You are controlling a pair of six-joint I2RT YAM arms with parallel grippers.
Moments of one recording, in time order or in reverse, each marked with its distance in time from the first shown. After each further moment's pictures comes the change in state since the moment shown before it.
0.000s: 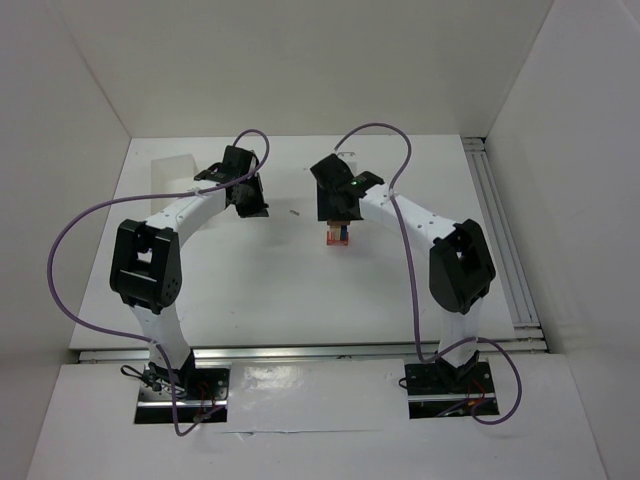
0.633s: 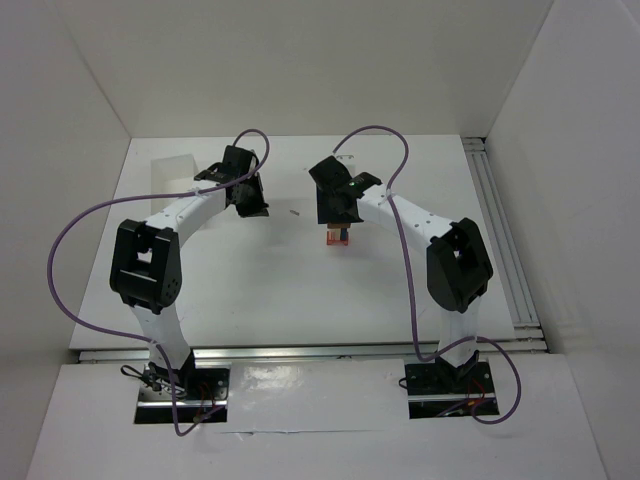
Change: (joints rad) left arm 0.000 0.000 0.000 0.006 0.000 0.000; right arm 0.004 0.017 0.000 -0.017 -0.003 -0.003
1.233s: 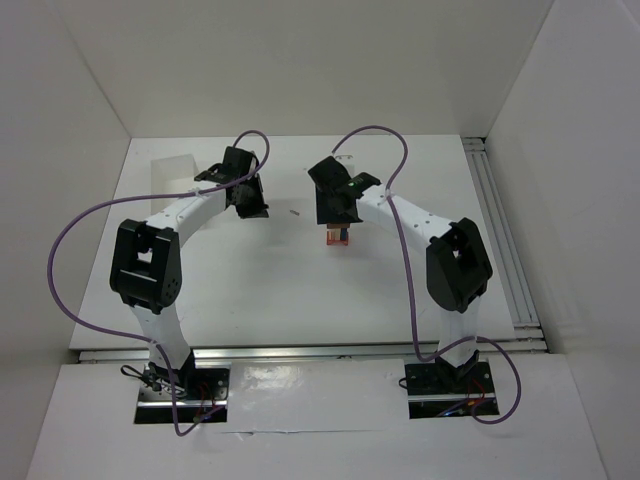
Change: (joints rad) left arm 0.000 0.000 -0.006 0.001 0.000 0.000; right arm 0.003 0.002 0.002 0.000 0.001 0.000
